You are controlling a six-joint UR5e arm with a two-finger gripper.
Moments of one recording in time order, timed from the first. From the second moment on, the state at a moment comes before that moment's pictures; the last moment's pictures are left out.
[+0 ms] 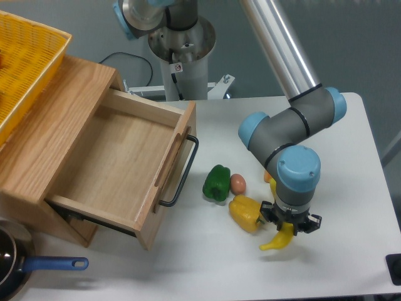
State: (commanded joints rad) arm 2.58 -2.20 -1.37 -1.01 1.61 1.00
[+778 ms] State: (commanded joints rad) arm 2.58 -2.04 -1.37 -1.19 1.47 1.27
